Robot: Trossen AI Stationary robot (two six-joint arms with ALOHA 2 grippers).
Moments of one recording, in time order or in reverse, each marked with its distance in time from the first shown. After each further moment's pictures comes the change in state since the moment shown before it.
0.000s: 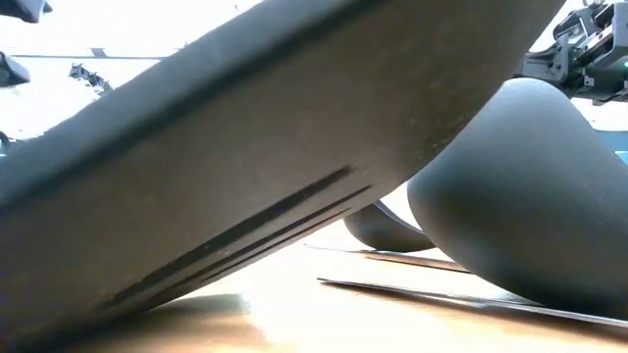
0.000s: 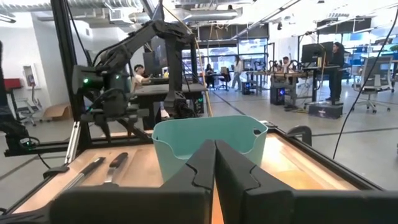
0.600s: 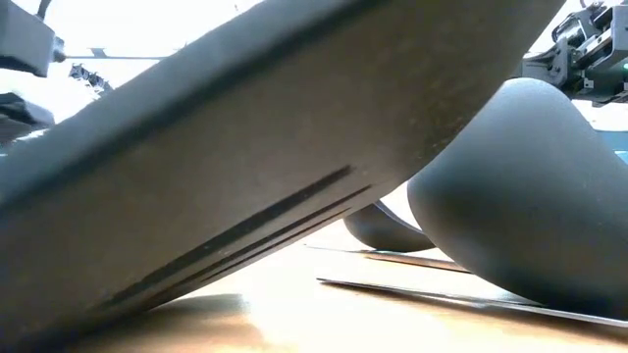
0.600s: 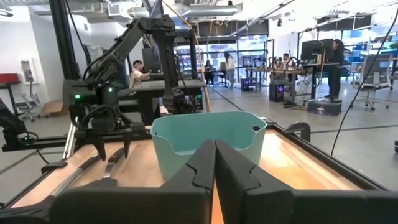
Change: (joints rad) left arm 0.051 0.176 0.000 0.160 0.007 0.202; right arm 0.000 0.004 0.000 -0.014 0.001 -0.004
